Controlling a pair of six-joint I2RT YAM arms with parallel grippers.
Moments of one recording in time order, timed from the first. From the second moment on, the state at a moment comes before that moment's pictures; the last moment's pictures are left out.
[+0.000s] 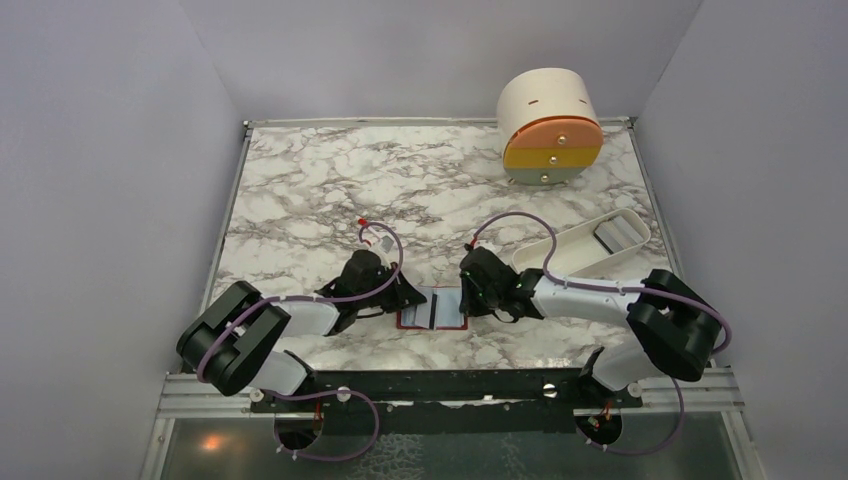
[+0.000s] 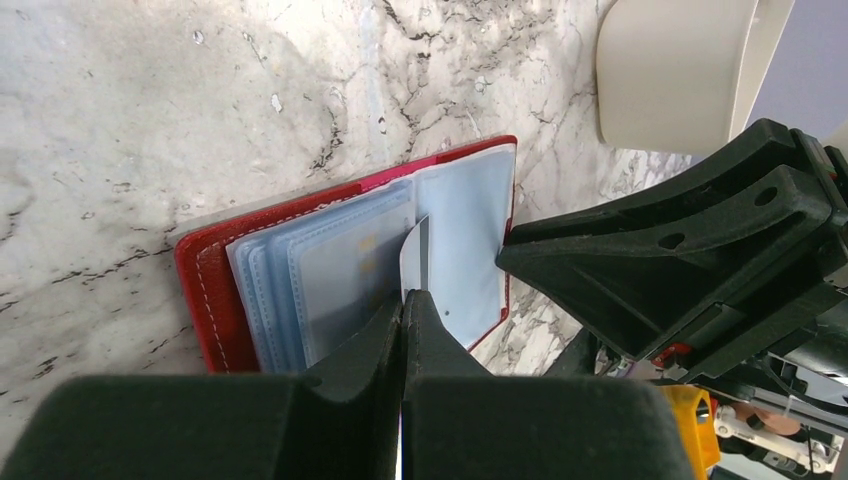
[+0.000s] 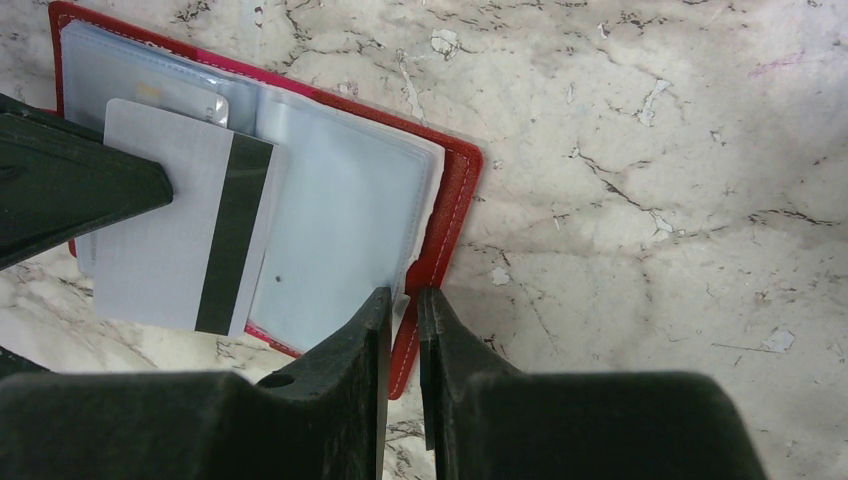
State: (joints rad) left arm -0.63 1.40 0.31 0.48 0.33 -0.96; right arm 0.92 1.47 0.68 -0.19 0.12 0.68
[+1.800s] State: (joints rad) left arm -0.77 1.42 0.27 0.60 0.09 -1.03; right arm 0.92 1.42 0.59 -0.10 0.12 0.83
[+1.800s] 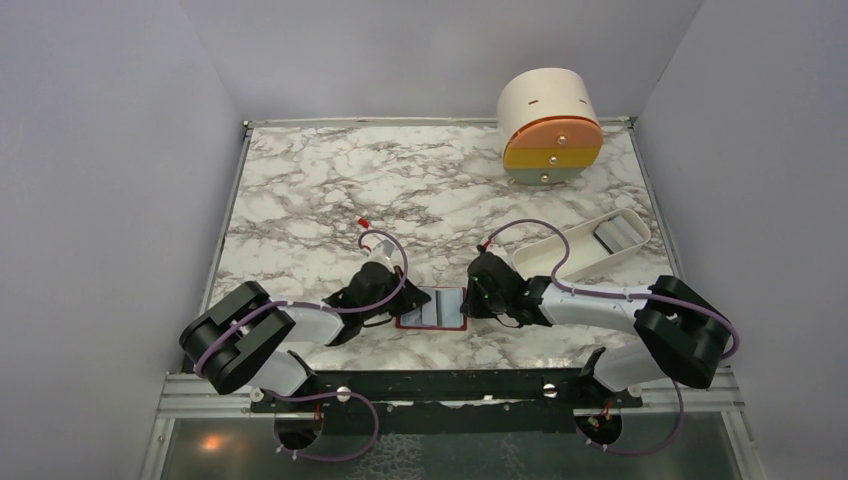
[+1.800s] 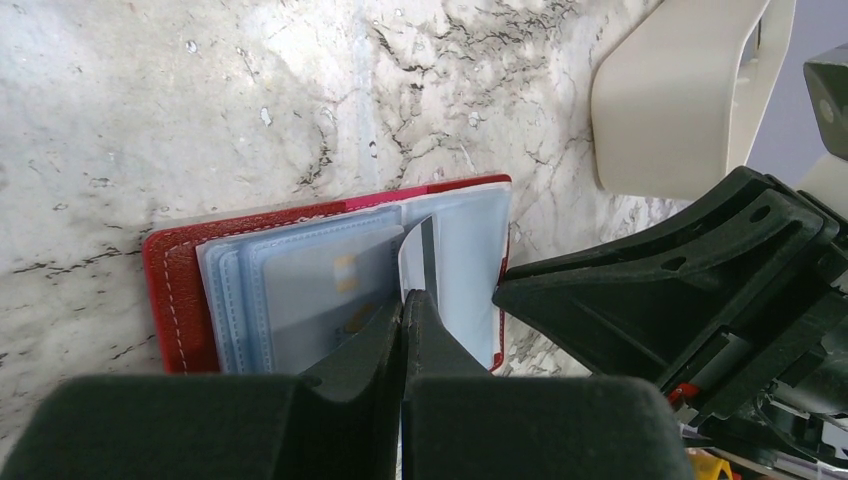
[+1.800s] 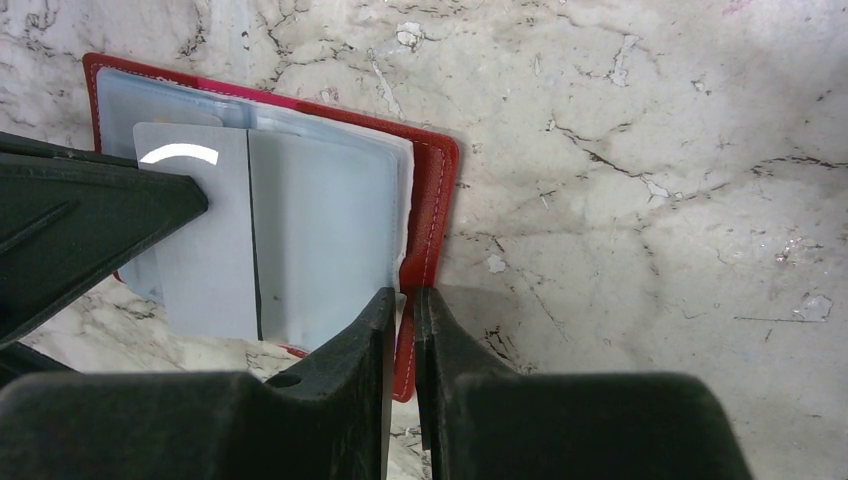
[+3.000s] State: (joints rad) left arm -0.83 1.31 0.25 0.51 0.03 -1.04; right arm 0.92 1.41 0.56 -0.05 0.06 0.90
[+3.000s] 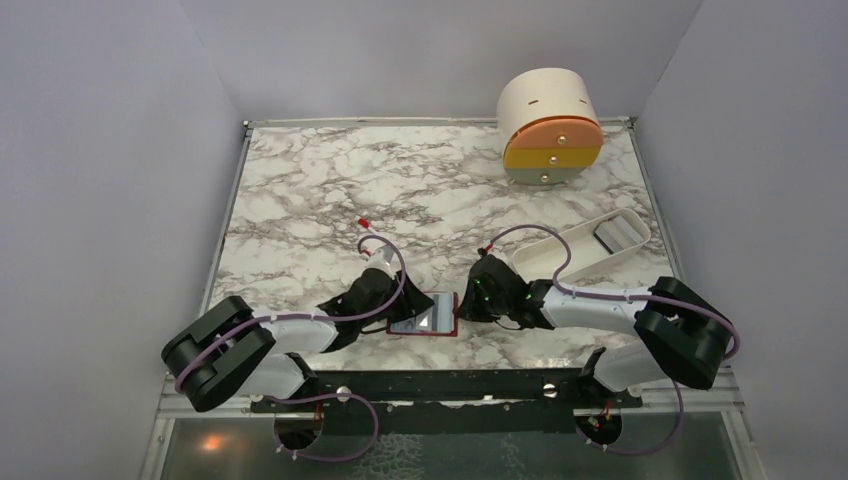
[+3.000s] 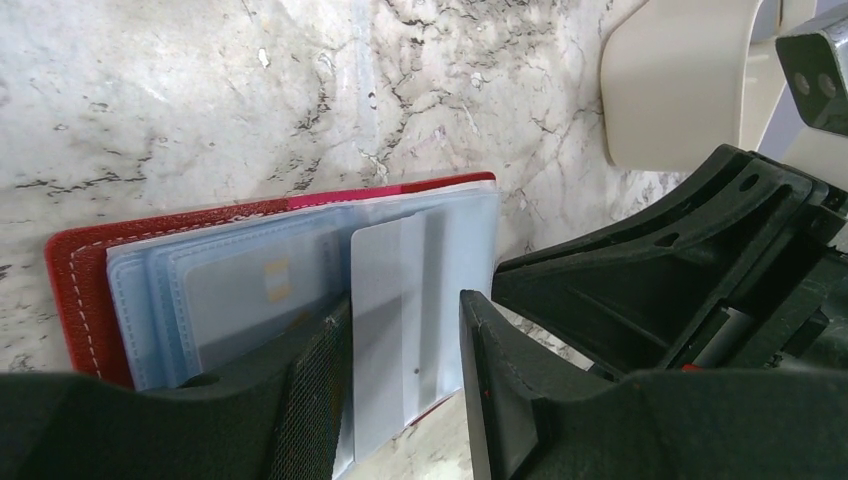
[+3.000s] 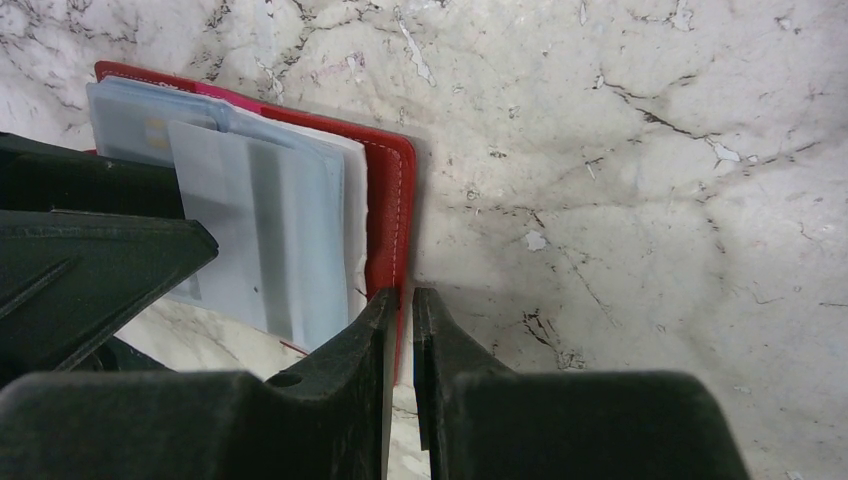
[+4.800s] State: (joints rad) left arm -0.83 1.24 0.34 0.23 0.03 -1.05; right arm 0.92 1.46 0.55 0.08 -0.04 0.90
